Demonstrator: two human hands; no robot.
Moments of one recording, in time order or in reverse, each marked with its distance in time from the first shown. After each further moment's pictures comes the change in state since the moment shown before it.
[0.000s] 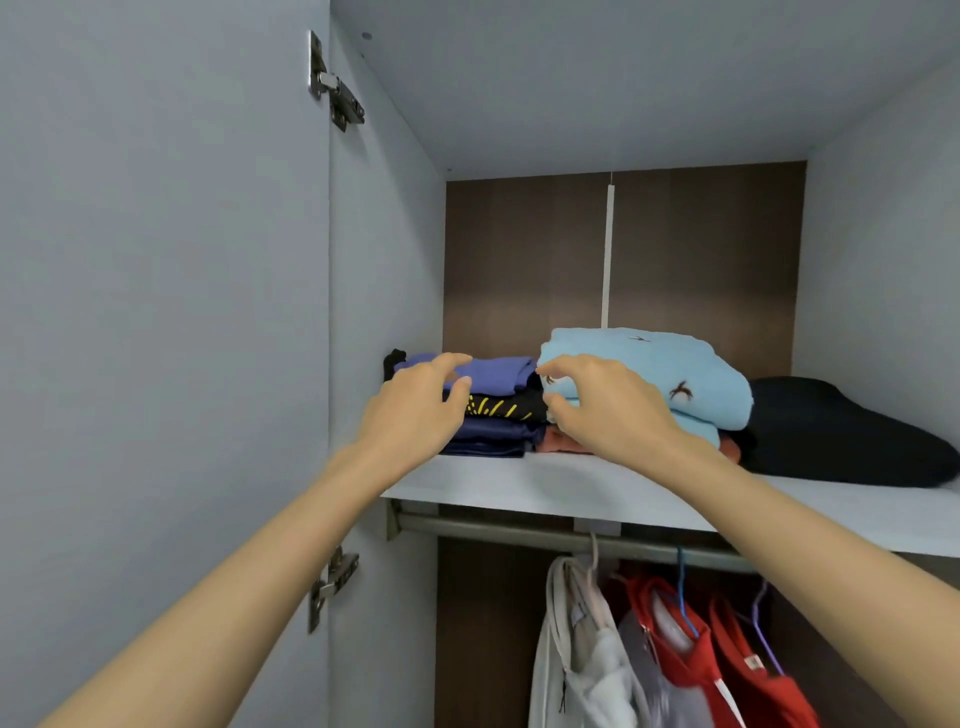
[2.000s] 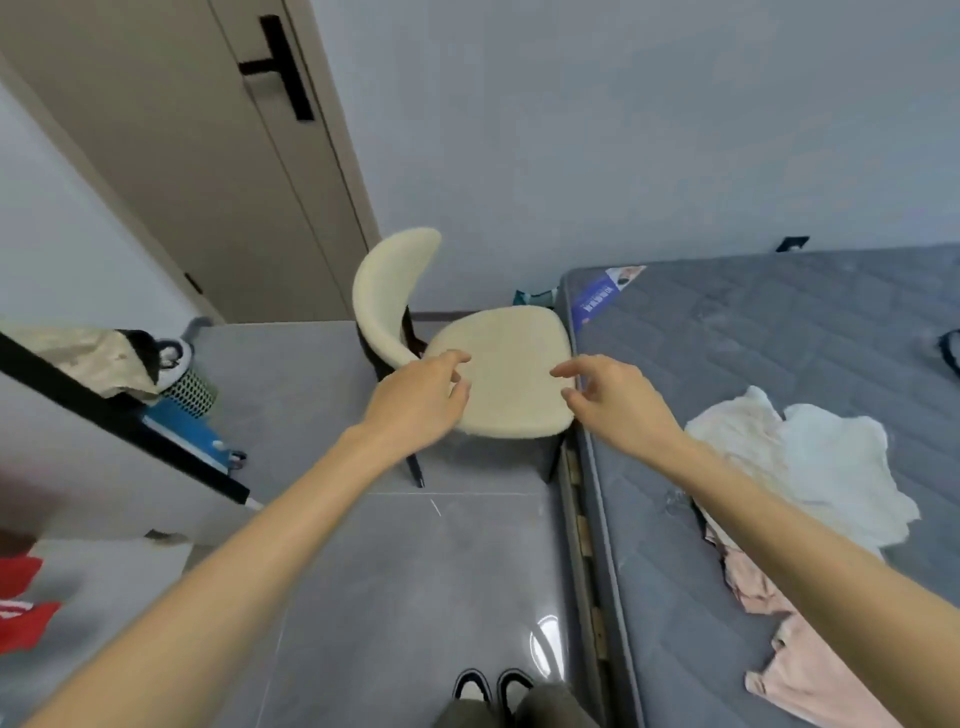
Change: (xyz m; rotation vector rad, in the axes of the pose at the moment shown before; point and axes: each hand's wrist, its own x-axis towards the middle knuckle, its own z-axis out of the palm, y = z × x) left_hand -0.793 0.496 -0.032 -0.561 -1.302 1.302; right_hand -0.978 -0.238 -0.425 -0.377 0.063 1.780
